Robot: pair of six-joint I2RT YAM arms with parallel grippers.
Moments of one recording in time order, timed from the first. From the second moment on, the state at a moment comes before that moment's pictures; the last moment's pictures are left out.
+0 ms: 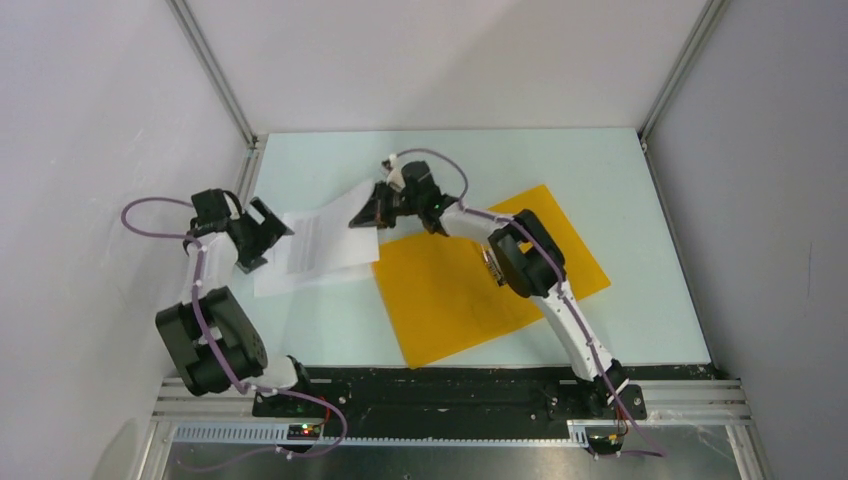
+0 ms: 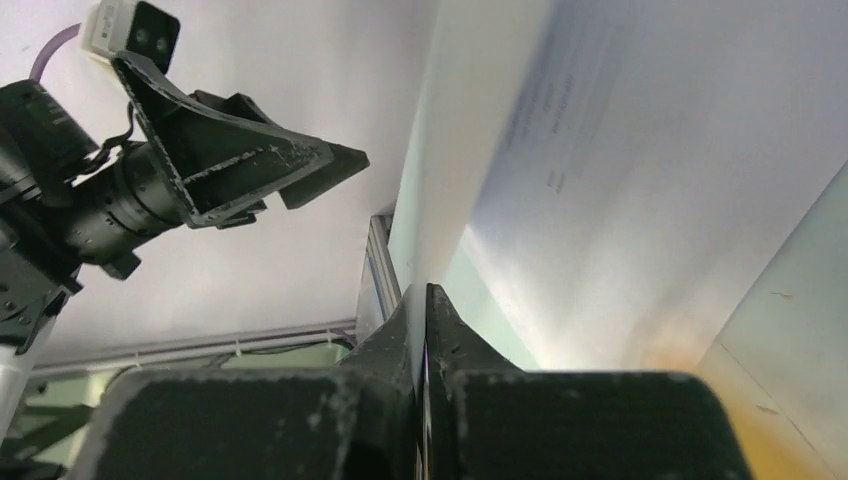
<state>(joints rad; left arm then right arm) 0.43 1.44 0.97 -0.54 0.23 -0.44 0.74 2.53 1.92 0.29 -0.71 1.13</state>
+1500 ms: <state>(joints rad) -0.14 1.74 0.89 0.12 0.60 -1.44 0.52 2.07 1.73 -0.51 -0.18 1.21</state>
